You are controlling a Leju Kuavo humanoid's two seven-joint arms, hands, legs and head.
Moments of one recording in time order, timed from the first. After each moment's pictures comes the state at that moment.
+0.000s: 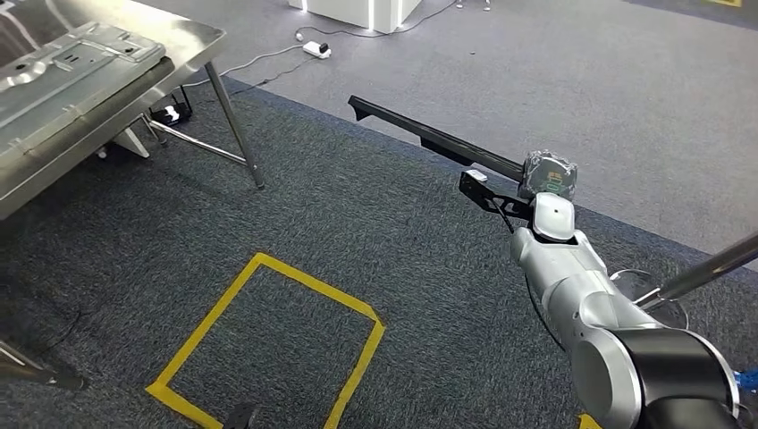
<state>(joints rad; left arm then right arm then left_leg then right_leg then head) -0.25 -0.24 1.43 -0.21 -1.57 0.06 -0.08 -1.05 0.01 0.08 -0.30 1.57 -0.39 0.14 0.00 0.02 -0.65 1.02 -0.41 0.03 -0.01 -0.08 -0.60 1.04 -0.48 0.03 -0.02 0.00</state>
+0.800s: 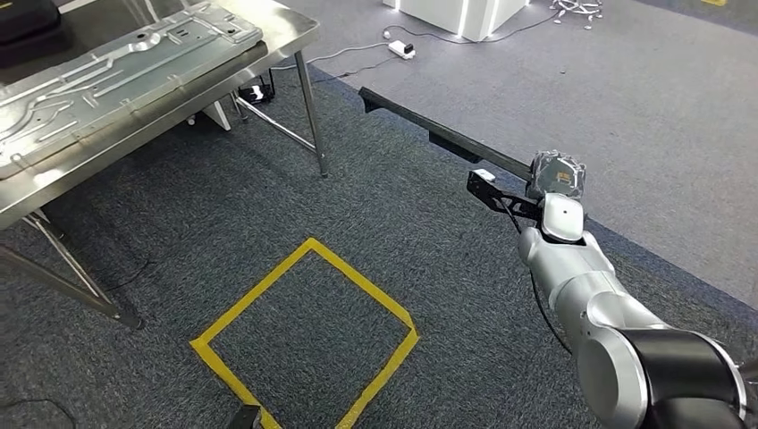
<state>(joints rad) -0.24 -0.24 1.42 -0.21 -1.57 0.07 -0.07 -1.05 -0.02 0.05 -0.30 1.57 -0.40 0.12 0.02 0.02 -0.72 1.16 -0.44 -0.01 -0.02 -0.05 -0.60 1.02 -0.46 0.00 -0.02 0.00</state>
